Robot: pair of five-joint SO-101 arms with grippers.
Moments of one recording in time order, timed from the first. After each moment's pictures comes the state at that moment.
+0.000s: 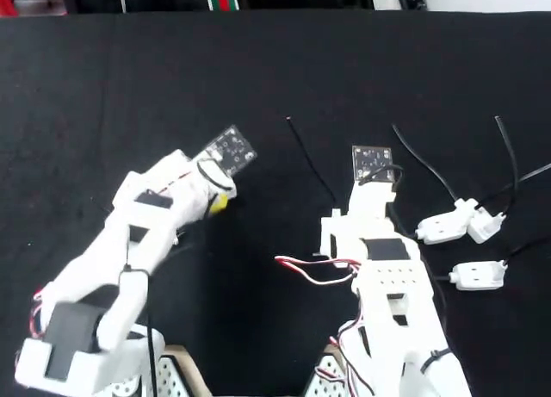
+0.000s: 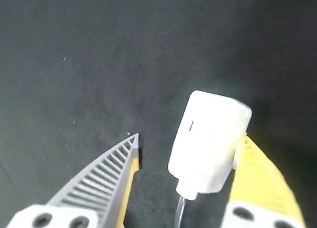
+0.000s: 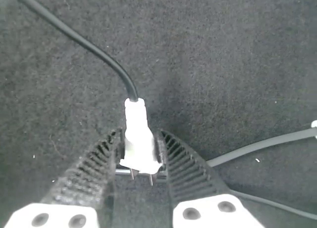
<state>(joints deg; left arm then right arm) 6.9 -12.5 54.5 14.6 -42.2 -2.4 -45.8 75.3 43.4 -4.5</state>
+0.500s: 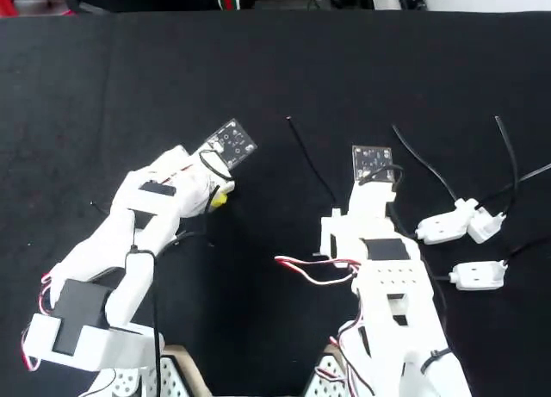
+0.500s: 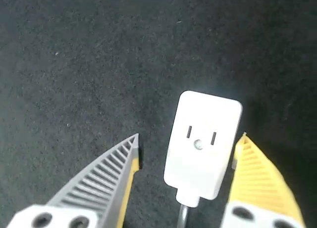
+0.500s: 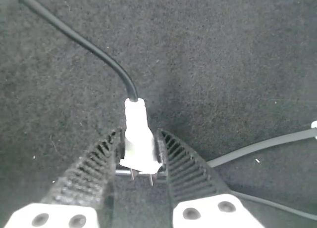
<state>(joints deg) 6.2 -5.6 49.0 15.0 -42.4 -2.4 -45.8 75.3 43.2 -4.5</state>
